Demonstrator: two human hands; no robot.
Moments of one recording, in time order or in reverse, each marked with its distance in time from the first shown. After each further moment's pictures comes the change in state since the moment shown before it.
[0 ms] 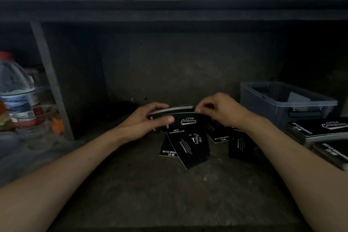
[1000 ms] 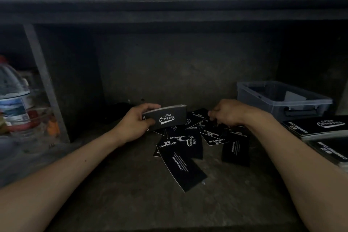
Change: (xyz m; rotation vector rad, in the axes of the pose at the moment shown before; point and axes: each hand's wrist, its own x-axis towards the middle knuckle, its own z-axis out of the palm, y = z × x) left_hand 0.007 -0.007 0.005 0.056 0.184 -0.003; right_hand -0.003 0.008 -0.015 -0.301 -0.249 0.463
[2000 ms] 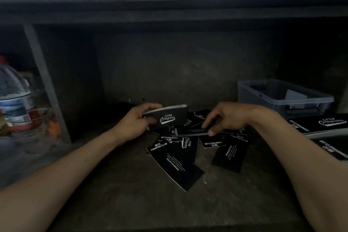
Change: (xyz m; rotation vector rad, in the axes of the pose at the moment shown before) left_hand 0.001 0.000 -0.004 -0.038 -0.063 -0.022; right_hand -0.009 0.007 -0.006 0.105 -0.285 -0.261
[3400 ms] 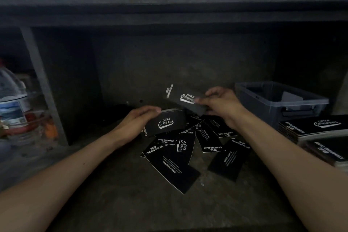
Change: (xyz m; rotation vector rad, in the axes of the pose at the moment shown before) left_hand -0.003 0.006 0.003 -0.145 -0.009 -0.064; right_hand 0.019 -0.027 0.011 1.134 0.677 0.026
